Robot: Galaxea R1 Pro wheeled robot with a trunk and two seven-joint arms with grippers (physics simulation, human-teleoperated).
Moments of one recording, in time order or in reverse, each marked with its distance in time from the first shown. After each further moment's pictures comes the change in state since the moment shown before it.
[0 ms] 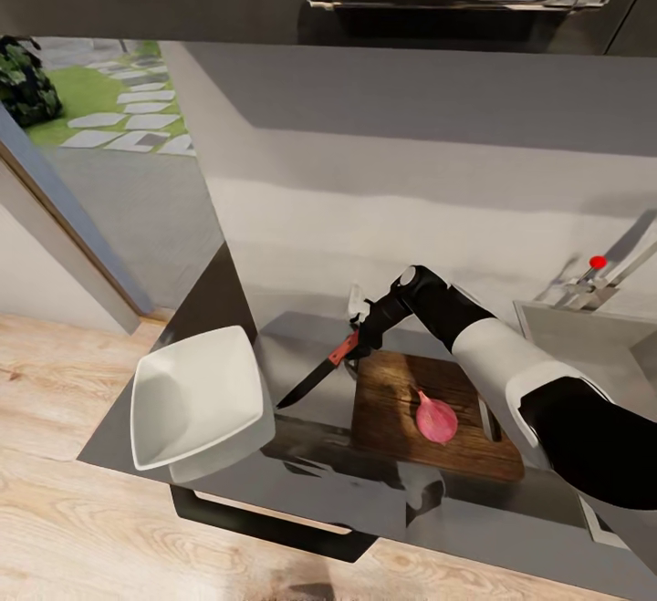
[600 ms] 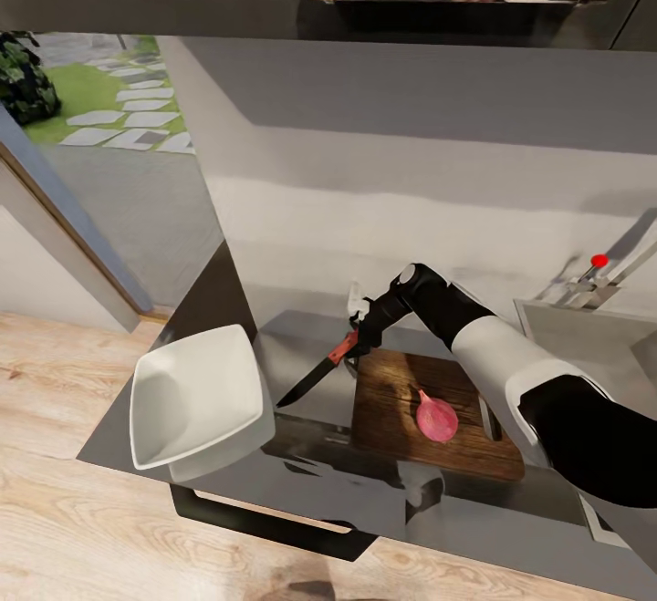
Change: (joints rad) left arm 0.000 0.001 0.000 0.000 0.000 0.000 0.000; right arm -0.008 0.003 0.001 0.000 0.001 0.002 0.000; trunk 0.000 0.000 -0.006
